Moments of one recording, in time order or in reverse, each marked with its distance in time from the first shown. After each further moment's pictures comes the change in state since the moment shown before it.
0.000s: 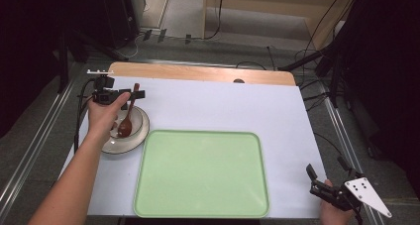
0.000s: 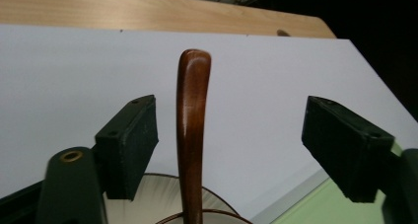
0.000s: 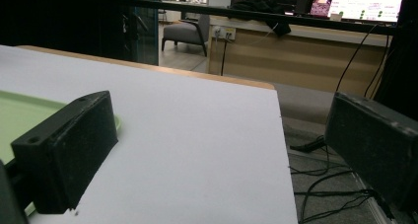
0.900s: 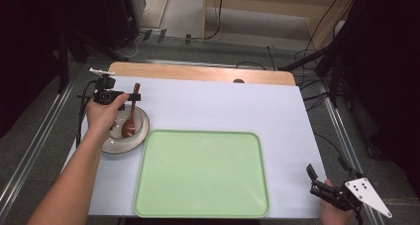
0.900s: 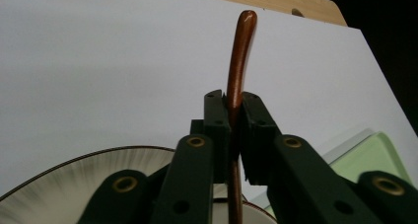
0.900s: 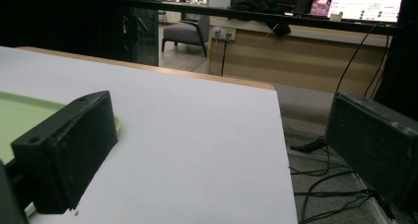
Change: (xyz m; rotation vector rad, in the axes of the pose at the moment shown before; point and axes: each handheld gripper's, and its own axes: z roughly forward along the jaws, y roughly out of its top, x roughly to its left) left arm 0.013 0.001 0.006 0.108 -0.017 -0.103; right arm 0.000 0.000 0.000 -0.003 0.004 0.002
